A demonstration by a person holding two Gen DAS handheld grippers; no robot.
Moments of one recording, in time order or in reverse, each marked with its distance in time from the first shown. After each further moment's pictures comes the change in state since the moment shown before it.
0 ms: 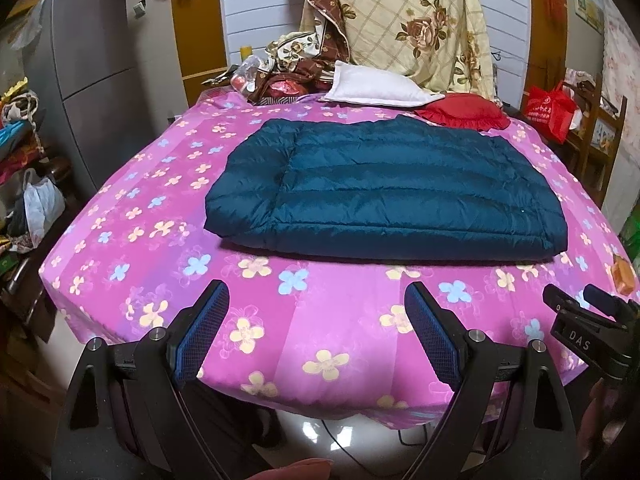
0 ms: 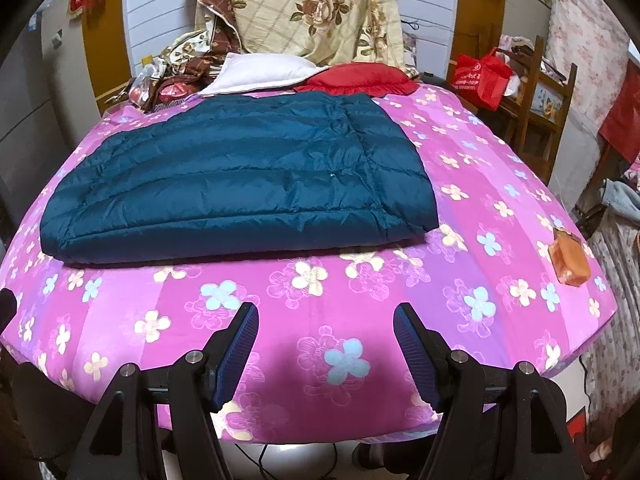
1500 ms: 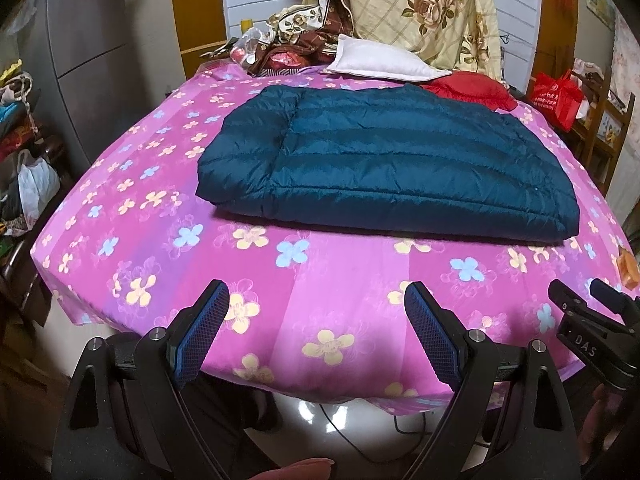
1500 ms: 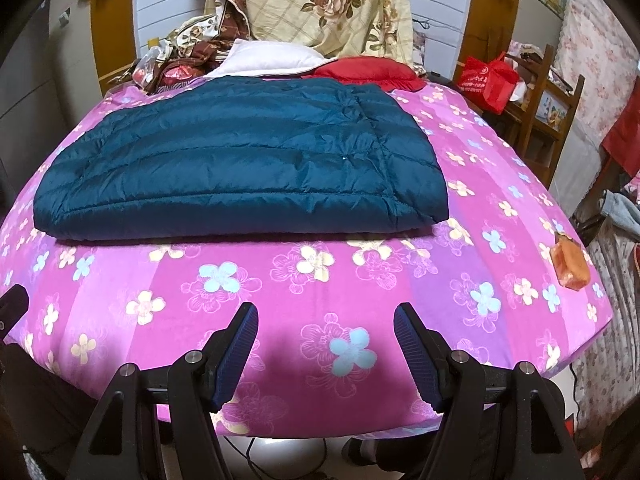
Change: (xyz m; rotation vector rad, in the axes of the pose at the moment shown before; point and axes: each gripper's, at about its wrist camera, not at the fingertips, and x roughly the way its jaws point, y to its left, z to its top) left arm 0.027 0.008 -0.013 -0.015 0.092 -0.007; right arm 0.009 0.015 -0.010 -0.055 0.023 -0.026
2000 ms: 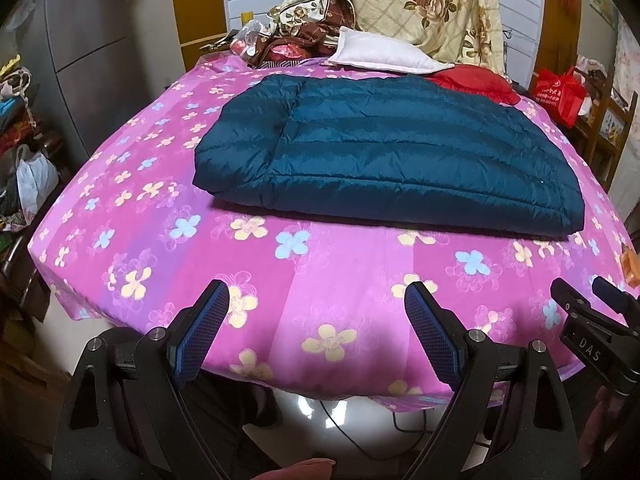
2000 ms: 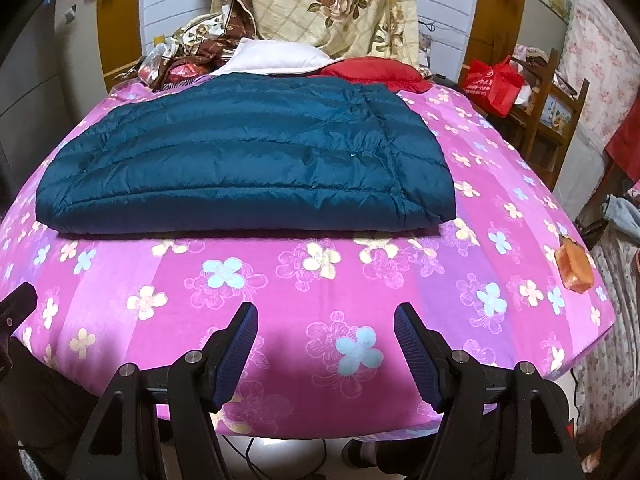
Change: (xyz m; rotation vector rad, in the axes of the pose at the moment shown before) left arm 0.010 -0.001 -0.004 -0.004 0.023 0.002; right arm 0.005 0.005 -0.004 -0.014 -0.002 0.008
